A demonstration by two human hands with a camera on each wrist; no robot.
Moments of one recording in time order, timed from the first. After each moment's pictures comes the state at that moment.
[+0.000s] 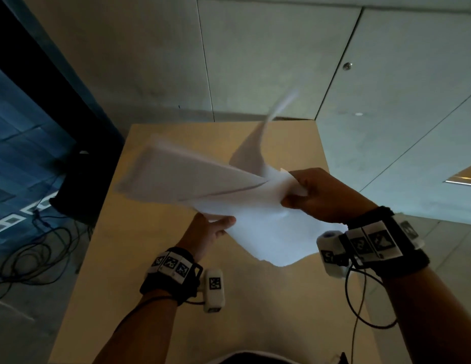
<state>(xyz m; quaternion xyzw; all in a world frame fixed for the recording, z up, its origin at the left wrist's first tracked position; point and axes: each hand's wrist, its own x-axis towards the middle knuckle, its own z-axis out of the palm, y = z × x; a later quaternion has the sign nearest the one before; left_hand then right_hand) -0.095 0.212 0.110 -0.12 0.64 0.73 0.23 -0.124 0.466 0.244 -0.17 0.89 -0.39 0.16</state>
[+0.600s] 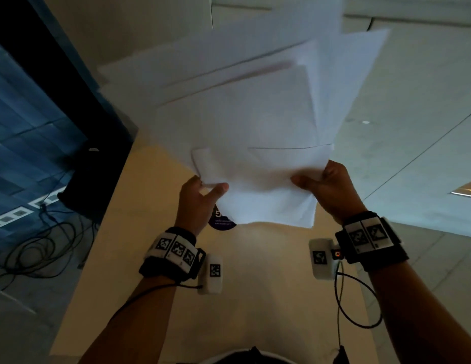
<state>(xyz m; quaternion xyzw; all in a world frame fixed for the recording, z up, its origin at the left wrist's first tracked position) -0.127 0.207 0.158 -0.10 0.79 0.60 -0.05 -0.140 0.471 0.209 -0.01 0.79 -0.62 0.03</state>
